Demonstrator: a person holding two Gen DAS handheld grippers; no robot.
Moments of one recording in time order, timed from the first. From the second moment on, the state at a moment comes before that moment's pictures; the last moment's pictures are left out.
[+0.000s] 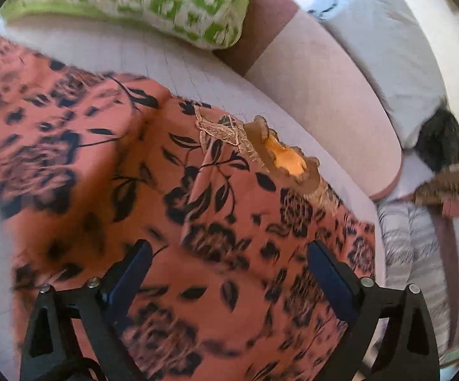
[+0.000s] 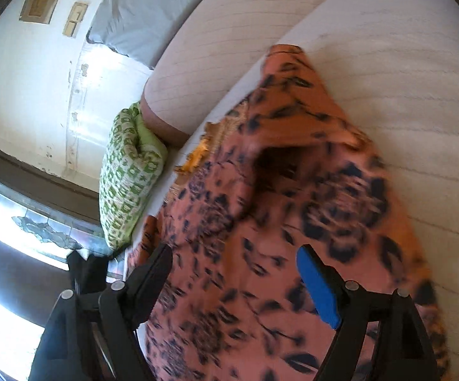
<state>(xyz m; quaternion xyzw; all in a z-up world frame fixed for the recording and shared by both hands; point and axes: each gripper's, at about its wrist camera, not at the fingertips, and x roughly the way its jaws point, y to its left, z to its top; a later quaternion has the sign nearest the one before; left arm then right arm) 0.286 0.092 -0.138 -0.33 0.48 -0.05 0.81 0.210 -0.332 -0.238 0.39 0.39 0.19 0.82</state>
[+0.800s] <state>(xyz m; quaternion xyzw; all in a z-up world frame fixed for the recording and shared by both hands) 0.295 0.083 -0.150 -0.16 0.48 0.05 0.86 0.227 -0.342 -0.219 0.36 0.37 0.19 0.83</state>
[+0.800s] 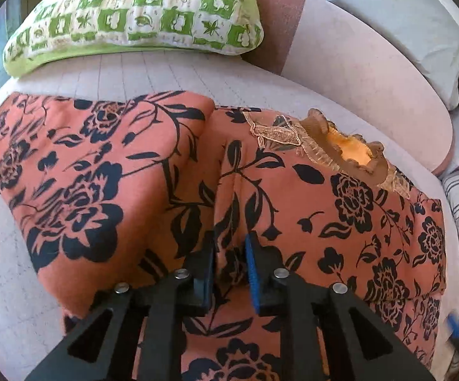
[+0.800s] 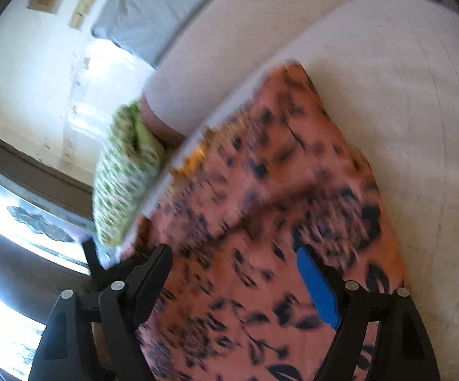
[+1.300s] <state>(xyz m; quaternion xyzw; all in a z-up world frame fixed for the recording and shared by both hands) 0.295 0.069 -0.147 -0.13 0.47 0.03 0.87 0.357 -0.384 -0.216 0.48 0.39 0.21 0.76</state>
